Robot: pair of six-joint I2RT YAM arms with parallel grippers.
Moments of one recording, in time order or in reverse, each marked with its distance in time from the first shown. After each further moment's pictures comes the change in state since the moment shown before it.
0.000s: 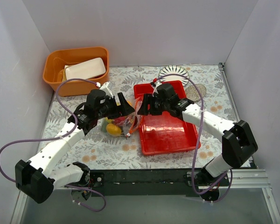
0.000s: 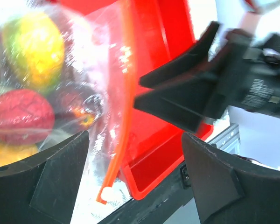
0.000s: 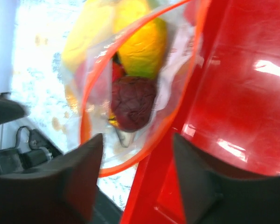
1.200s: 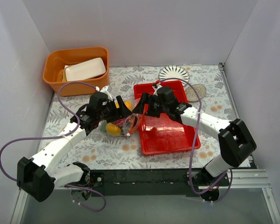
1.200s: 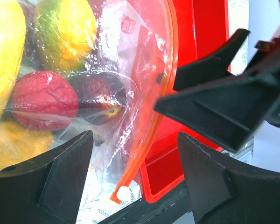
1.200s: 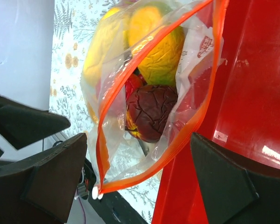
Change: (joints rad) left arm 0.000 0.013 -0.057 -0.027 -0.083 -0.044; right arm 0.000 -0.006 -0.116 0.225 -0.035 0.204
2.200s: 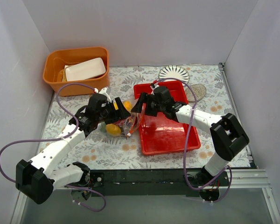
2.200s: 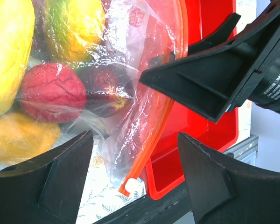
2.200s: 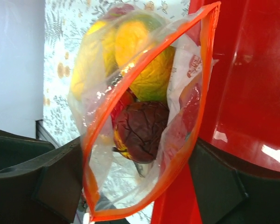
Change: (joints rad) left arm 0.000 -0.023 -0.016 -0.027 -0.021 0.002; right arm -0.002 0.108 0.039 0.037 0.022 0.013
